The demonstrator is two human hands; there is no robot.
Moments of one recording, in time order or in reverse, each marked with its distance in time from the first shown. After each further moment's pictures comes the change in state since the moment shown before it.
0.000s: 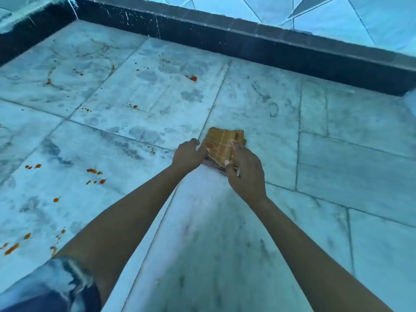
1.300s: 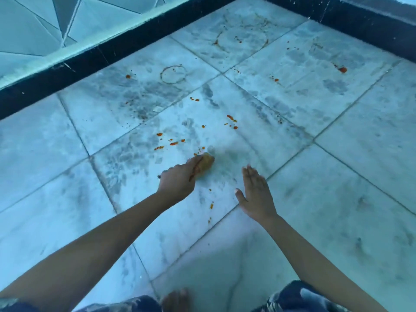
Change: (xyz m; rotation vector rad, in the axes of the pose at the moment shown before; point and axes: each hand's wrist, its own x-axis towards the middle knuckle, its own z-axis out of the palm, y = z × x) left_hand -0.320 -0.190 -0.122 0.407 0.187 -0.399; right_hand -0.152 -0.151 0.115 -0.167 -0.747 -0.349
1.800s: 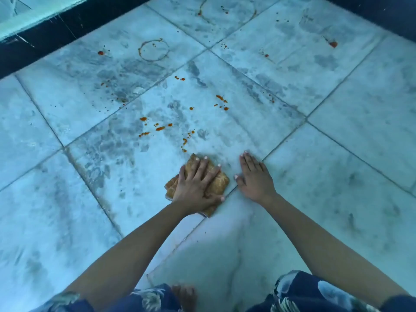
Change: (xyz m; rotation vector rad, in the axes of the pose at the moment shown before) left_hand -0.001 0.007 0.104 0.144 -0.164 0.321; right_hand 0.010 0.020 0.010 -0.209 -0.176 0.108
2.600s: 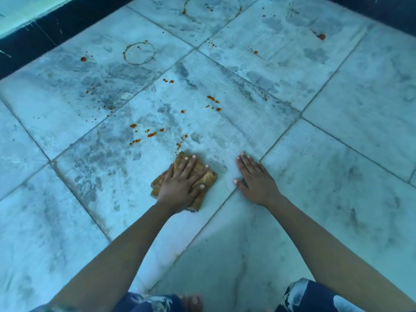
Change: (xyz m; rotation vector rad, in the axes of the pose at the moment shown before) left_hand 0.010 -0.042 0.000 0.016 0.137 0.083; right_hand 0.002 0.018 0.014 0.018 0.016 -0.069
